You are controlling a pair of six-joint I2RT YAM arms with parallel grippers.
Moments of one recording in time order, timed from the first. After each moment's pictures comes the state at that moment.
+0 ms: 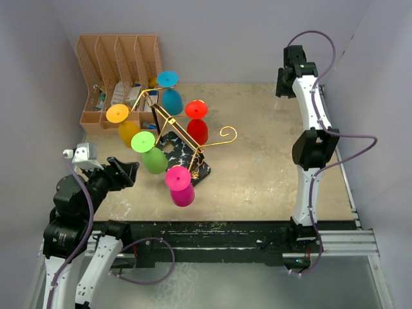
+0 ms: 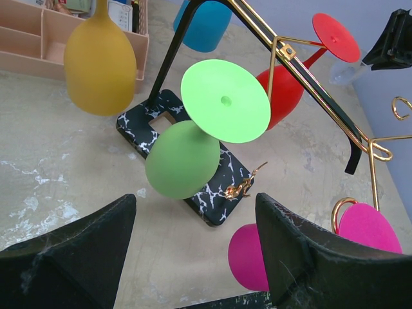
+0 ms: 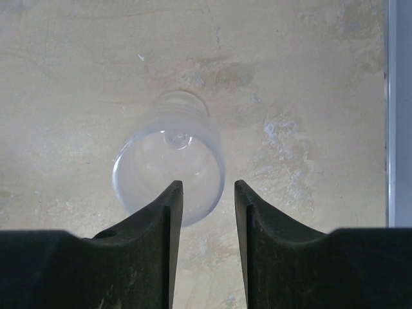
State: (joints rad) left arm -0.18 0.35 0.91 -0.79 0.05 -0.44; right arm 0.05 2.29 2.44 -1.09 0.26 0.14
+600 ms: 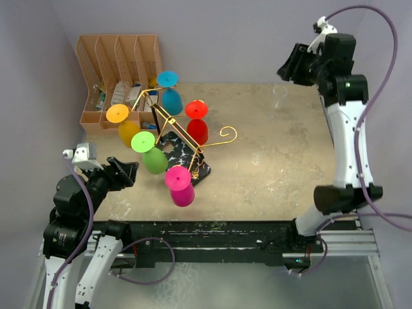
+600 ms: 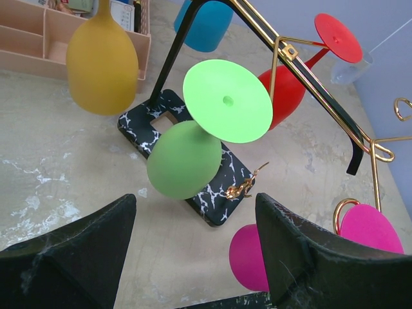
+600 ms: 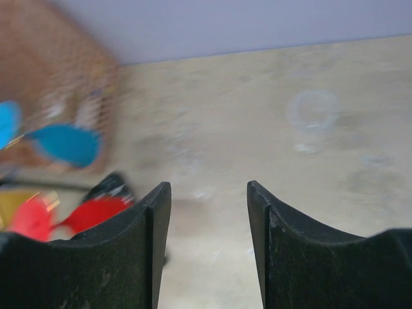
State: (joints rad) left arm -0.18 0.35 0.91 -0.79 0.04 -0.44; right arm 0.06 1.70 2.22 -0.97 -0.06 0.24
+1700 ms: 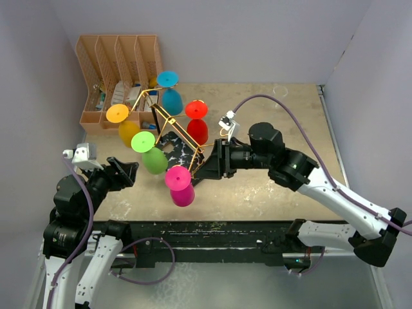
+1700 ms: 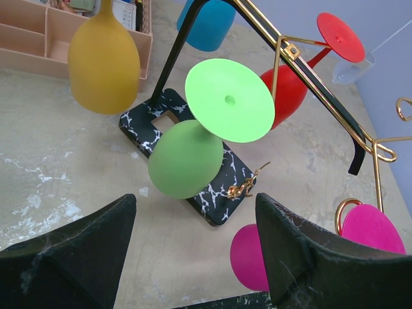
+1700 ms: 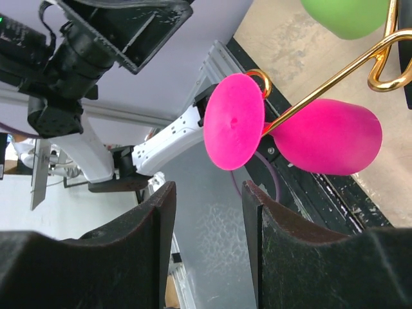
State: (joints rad) left arm -0.18 0.35 0.91 -0.79 0.04 -0.44; right arm 0.89 1.10 1.18 -0.41 -0.47 0.83
